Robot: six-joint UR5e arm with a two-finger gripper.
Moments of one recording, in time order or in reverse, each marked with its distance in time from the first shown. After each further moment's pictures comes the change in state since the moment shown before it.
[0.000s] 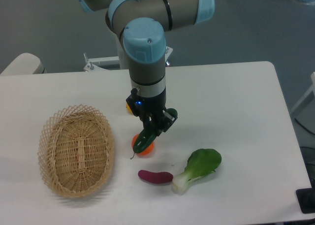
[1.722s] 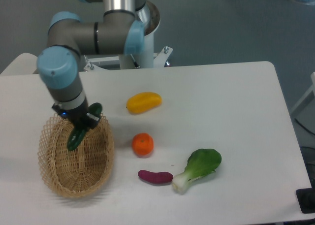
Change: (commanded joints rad) arm -0.377 -0.110 -0.109 0.032 -0.054 -0.718
